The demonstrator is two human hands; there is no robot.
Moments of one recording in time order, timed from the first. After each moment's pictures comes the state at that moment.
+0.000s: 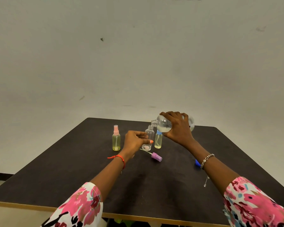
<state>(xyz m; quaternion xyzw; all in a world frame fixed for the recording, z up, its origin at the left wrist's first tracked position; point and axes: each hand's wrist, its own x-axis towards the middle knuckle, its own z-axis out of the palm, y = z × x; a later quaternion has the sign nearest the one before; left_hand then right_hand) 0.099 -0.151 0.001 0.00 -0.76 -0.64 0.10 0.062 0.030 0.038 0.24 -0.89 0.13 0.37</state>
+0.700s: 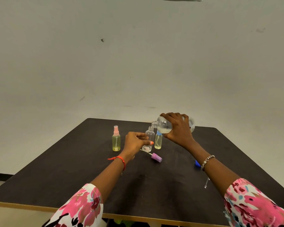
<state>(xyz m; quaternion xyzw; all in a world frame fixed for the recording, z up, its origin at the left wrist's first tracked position) 0.096 -0.150 -0.004 0.00 -0.75 -0.65 0.11 0.066 0.031 0.038 0.25 -0.89 0.12 0.36</state>
